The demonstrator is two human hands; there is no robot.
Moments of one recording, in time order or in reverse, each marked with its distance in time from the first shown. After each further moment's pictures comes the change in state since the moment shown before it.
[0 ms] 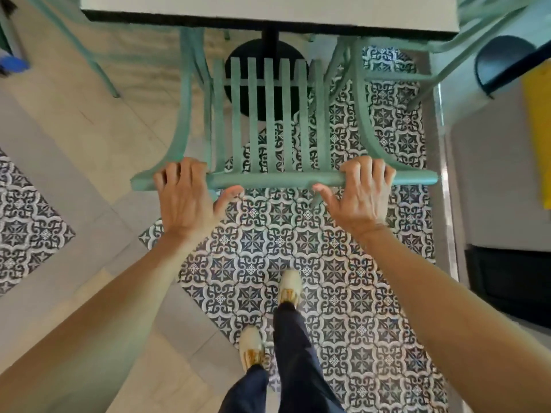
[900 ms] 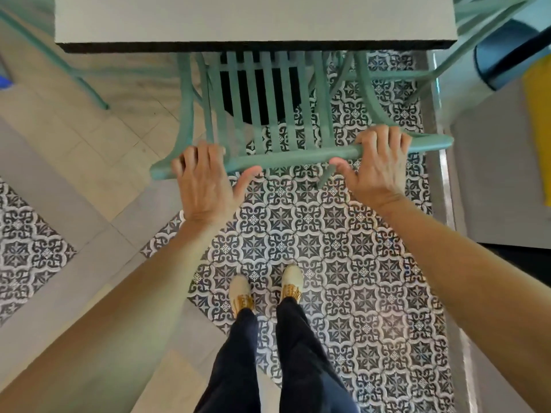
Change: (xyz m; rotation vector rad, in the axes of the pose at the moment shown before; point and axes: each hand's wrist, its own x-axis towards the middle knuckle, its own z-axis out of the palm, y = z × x) left_hand 0.099 0.035 0.036 -0.065 0.002 -0.043; right_hand 0.094 0.058 0.029 -0.014 -0.071 -0.022
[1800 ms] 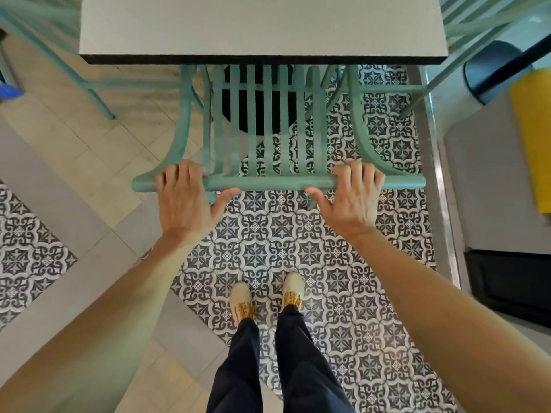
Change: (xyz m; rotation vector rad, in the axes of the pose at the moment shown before) left_hand -0.029 -0.057 -0.028 -0.015 -0.060 0.059; right_hand -0.042 -0.074 -0.012 0.016 -0.023 0.105
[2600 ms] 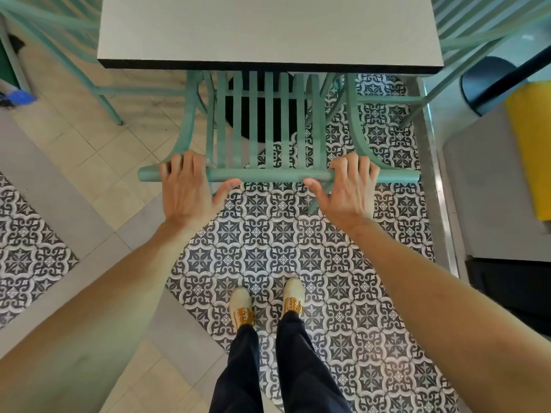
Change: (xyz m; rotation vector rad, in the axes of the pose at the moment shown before) left_hand 0.010 -0.008 -0.001 0.032 0.039 0.019; right_hand 0.013 -0.009 -0.008 0.010 -0.080 0.030
